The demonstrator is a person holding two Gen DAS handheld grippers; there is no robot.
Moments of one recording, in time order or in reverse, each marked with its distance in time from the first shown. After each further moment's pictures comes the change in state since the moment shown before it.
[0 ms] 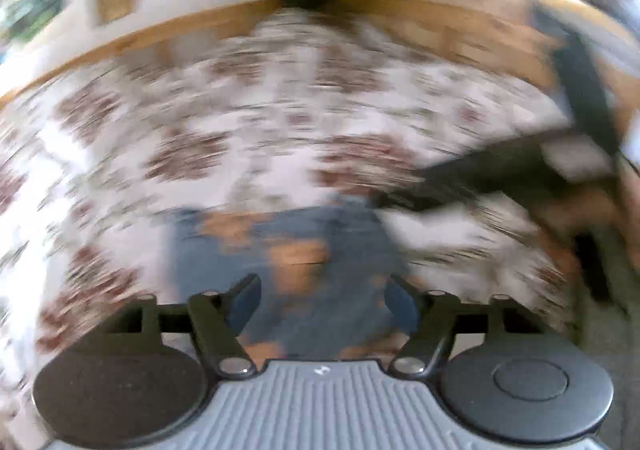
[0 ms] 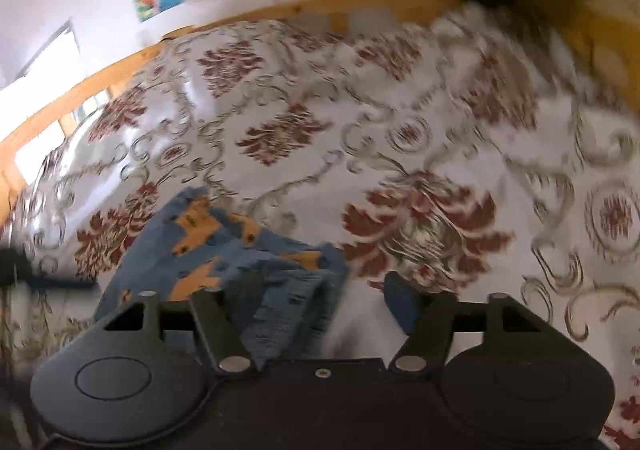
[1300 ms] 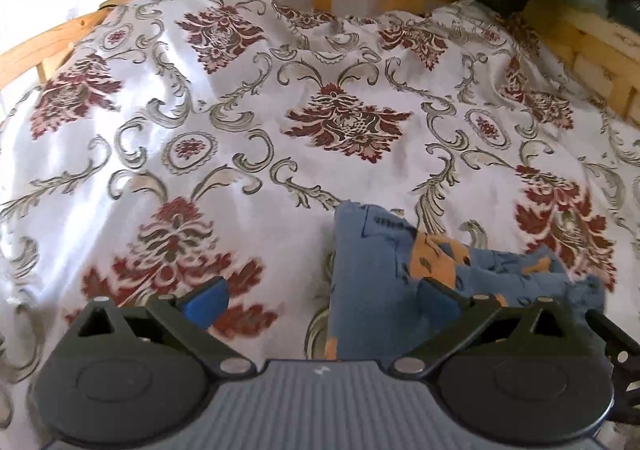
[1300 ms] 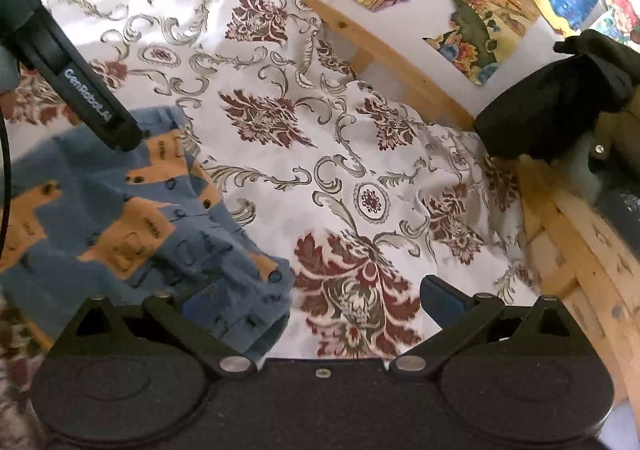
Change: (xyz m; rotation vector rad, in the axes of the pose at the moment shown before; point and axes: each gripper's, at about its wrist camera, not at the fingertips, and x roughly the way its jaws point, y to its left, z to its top) left arm 0.093 0.094 0.014 -0.293 0.042 0.231; right arm 0.040 0.074 -0.017 -0.591 -0.056 -0.430
